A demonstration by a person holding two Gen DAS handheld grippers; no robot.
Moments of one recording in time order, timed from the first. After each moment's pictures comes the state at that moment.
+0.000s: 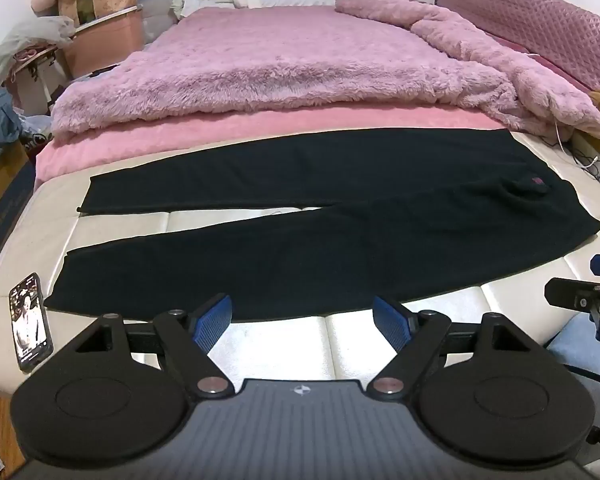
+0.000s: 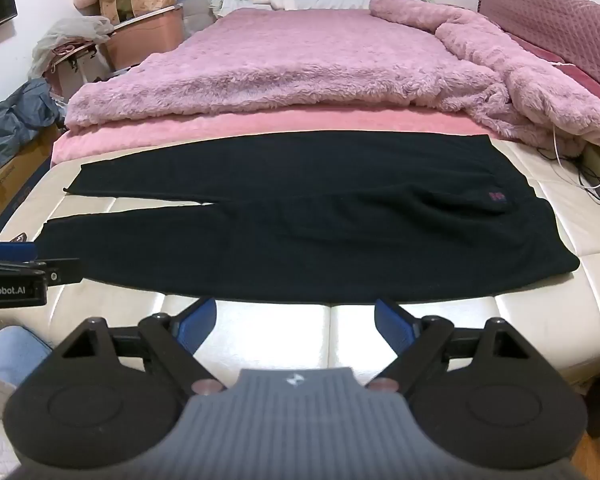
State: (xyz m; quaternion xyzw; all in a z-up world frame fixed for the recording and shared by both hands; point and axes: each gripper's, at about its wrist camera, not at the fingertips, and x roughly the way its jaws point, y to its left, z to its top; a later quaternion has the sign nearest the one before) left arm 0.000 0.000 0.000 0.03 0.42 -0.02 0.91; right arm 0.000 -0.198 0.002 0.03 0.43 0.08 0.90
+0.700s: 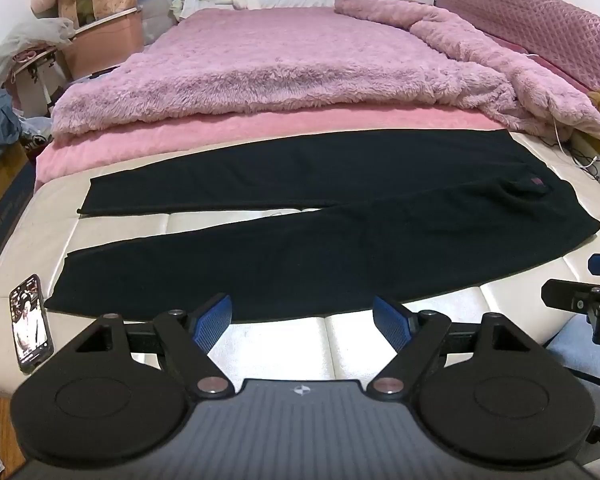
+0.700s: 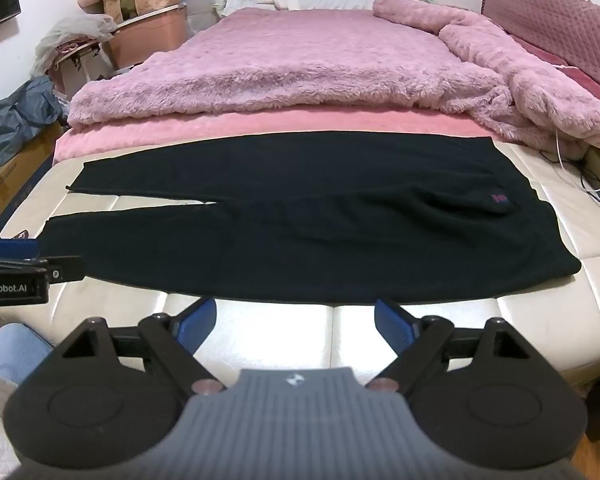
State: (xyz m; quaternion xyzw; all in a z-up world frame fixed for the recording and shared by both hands) left arm 0.000 0.000 0.000 0.03 0.42 -0.02 0.91; right arm 0.000 -0.202 0.006 0.03 0.43 0.08 0.90
